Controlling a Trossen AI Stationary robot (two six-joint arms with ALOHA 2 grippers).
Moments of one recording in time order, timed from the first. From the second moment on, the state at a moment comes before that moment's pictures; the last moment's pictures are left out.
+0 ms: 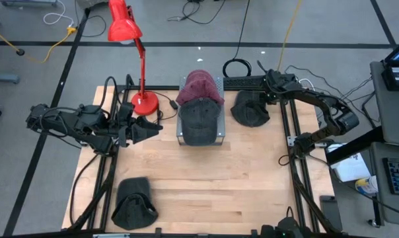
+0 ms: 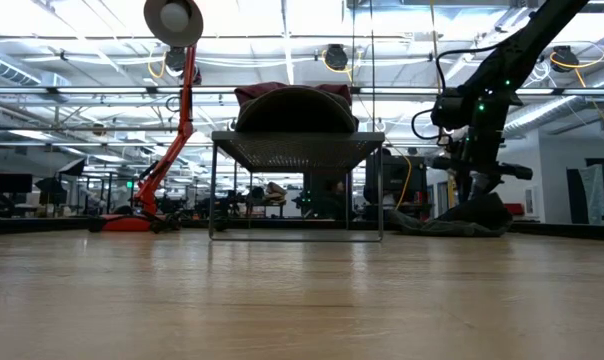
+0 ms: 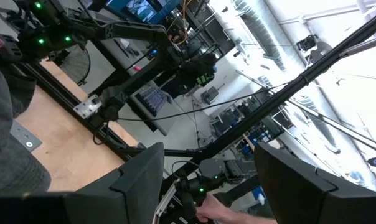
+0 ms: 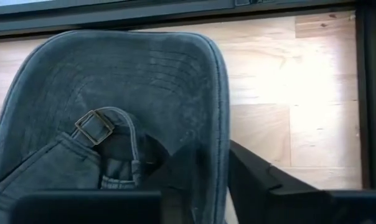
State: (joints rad) left arm -0.23 0.80 0.90 0.00 -0.17 -0.85; right arm -1.02 1.45 0.81 -0.52 0.07 0.60
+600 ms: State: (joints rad) left arm -0.23 0.80 0.90 0.00 -0.16 -0.85; right arm -0.94 1.13 0.81 -0.68 0.14 0.59
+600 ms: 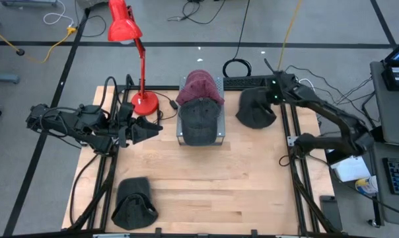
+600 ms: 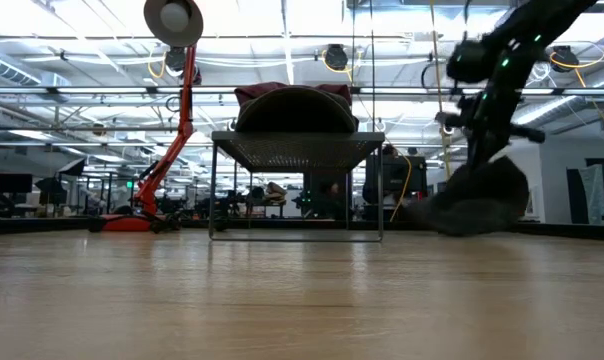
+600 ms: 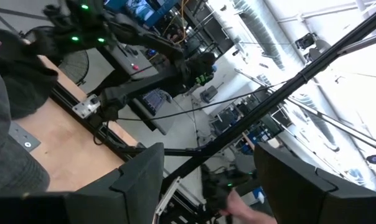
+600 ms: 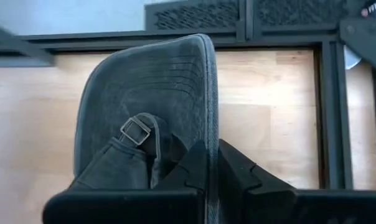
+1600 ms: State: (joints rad) left arm -0.23 0.80 0.90 0.01 -0.16 -0.86; right arm -0.41 0.83 1.17 -0.26 0.50 -0.23
